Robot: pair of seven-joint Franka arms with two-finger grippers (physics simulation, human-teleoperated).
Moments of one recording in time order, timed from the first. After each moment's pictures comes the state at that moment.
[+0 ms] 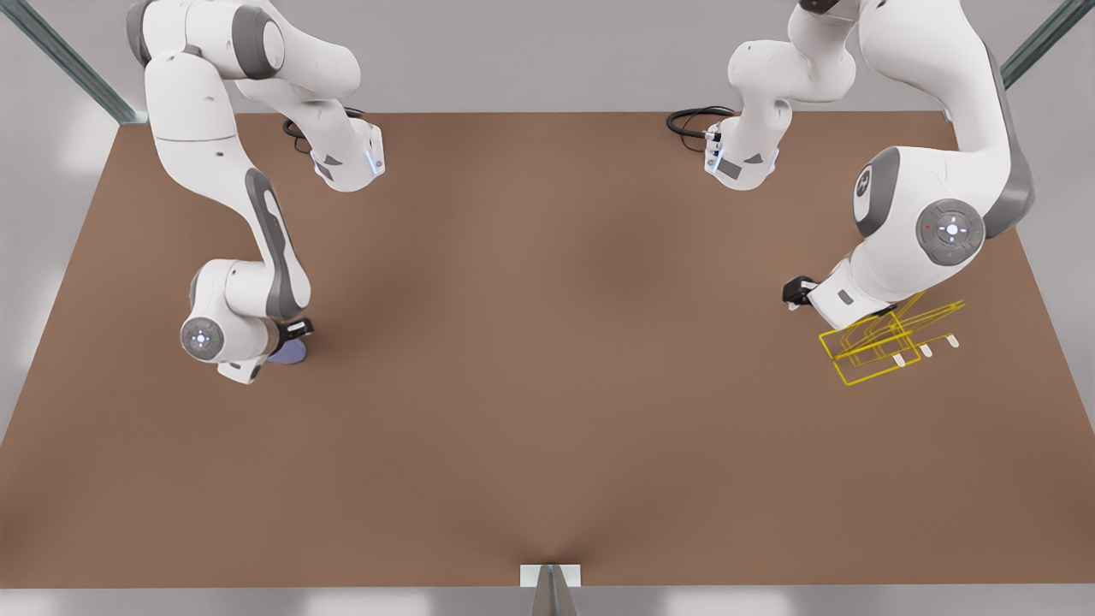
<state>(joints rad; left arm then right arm) -0.17 0.15 0.02 -1.59 0.04 1.60 0.04 0.08 0.40 -0.13 -2.04 0.01 2.09 -0.44</state>
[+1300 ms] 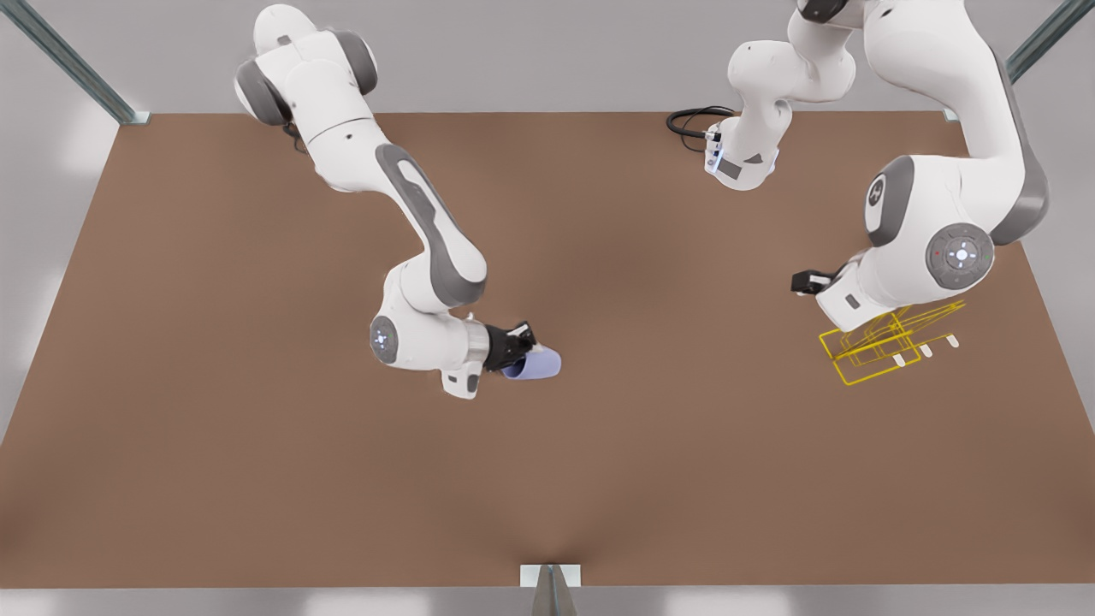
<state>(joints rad) -0.16 0.19 0.04 -1.54 0.04 1.41 0.04 0.63 0.72 -0.10 -1.33 1.00 2.09 -0.40</state>
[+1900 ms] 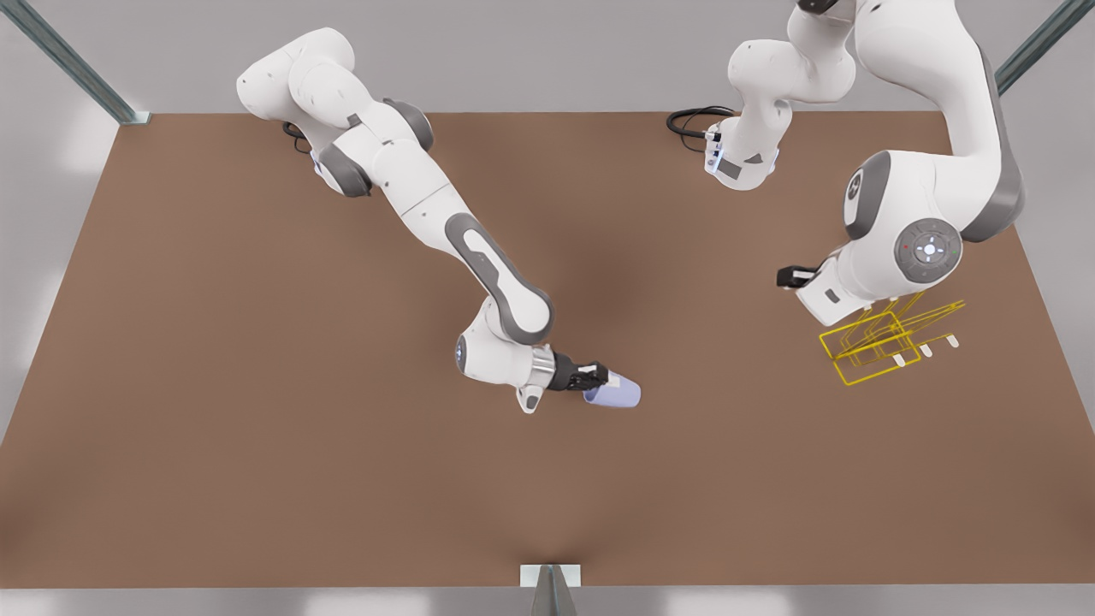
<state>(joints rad) -0.20 0.15 0.04 -1.61 0.05 1.44 -0.03 0.73 1.16 -0.03 -0.98 1.51 2.44 -0.38</state>
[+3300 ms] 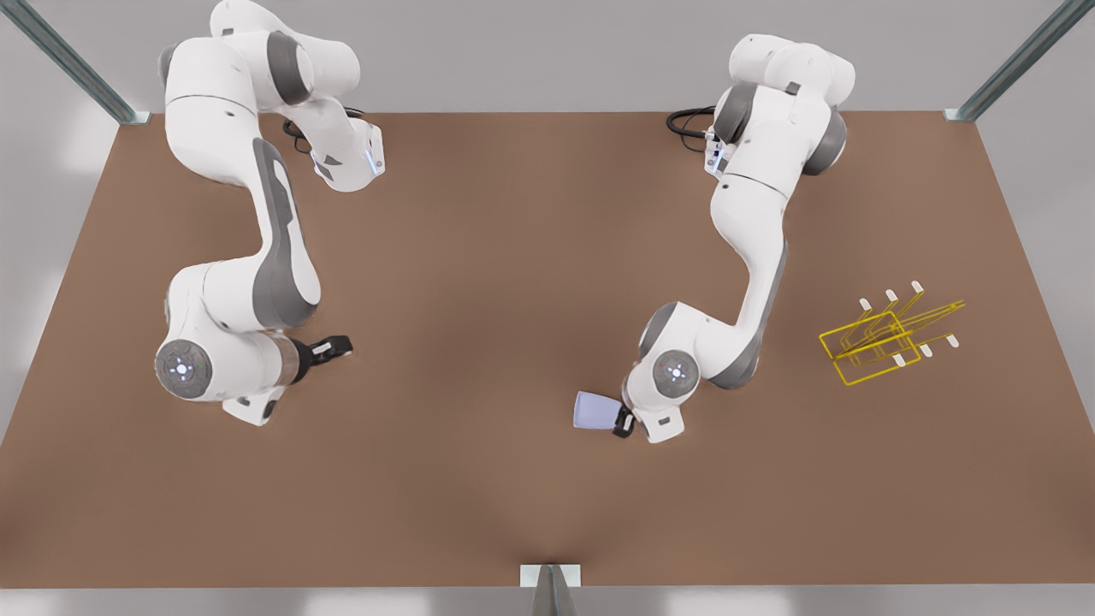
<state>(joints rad) -0.43 0.89 -0.09 -1.16 -0.06 2.02 -1.65 0.21 0.49 -0.07 -1.27 0.15 1.45 -0.24</state>
